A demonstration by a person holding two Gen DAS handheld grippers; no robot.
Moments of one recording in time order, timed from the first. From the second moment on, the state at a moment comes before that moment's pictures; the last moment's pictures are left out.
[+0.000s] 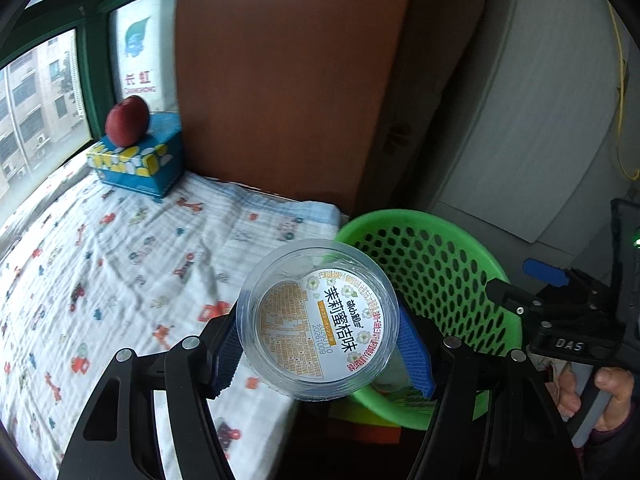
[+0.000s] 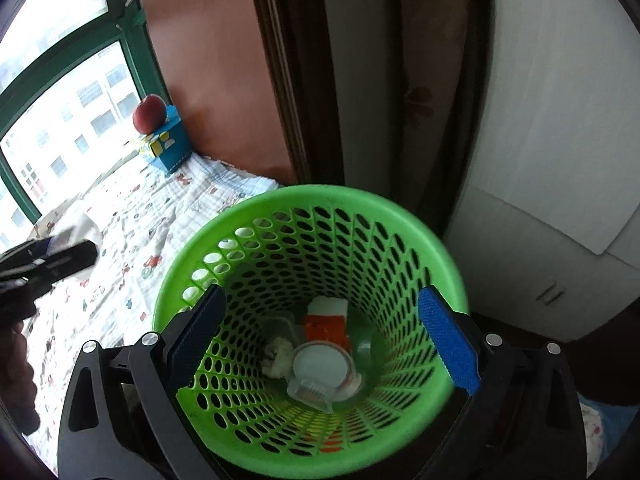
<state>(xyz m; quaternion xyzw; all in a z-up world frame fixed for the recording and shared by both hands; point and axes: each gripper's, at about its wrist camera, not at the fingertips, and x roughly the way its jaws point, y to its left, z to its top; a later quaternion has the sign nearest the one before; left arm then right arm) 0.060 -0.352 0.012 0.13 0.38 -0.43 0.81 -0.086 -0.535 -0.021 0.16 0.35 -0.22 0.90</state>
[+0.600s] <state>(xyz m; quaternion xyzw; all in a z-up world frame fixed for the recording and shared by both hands) 0.029 -0.403 -0.017 0.14 0.41 -0.46 0.77 -0.127 -0.536 -0.006 0.16 0.32 -0.24 0.90</state>
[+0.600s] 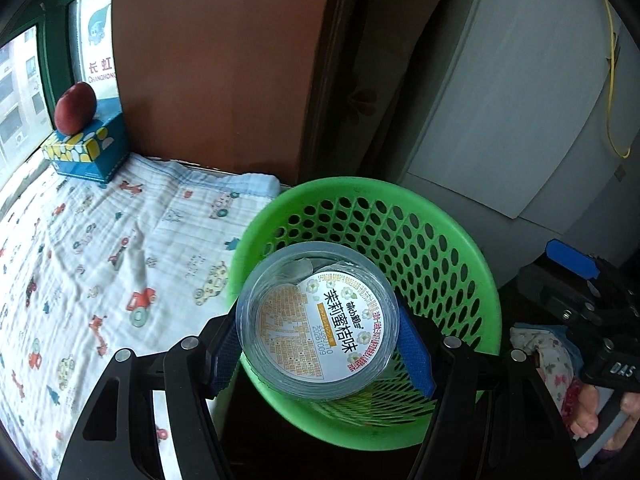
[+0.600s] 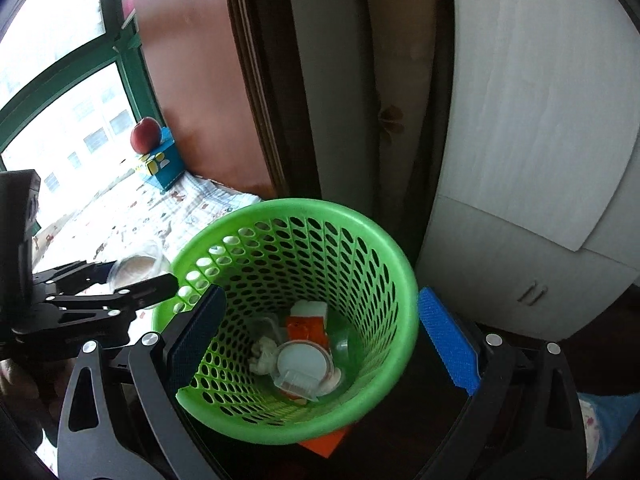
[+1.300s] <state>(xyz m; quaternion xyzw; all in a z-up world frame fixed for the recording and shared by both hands) 0.021 -0.359 0.009 0.13 0.37 -0.44 0.80 -0.135 -0.504 -0.007 0.16 0.32 -0.23 0.90</state>
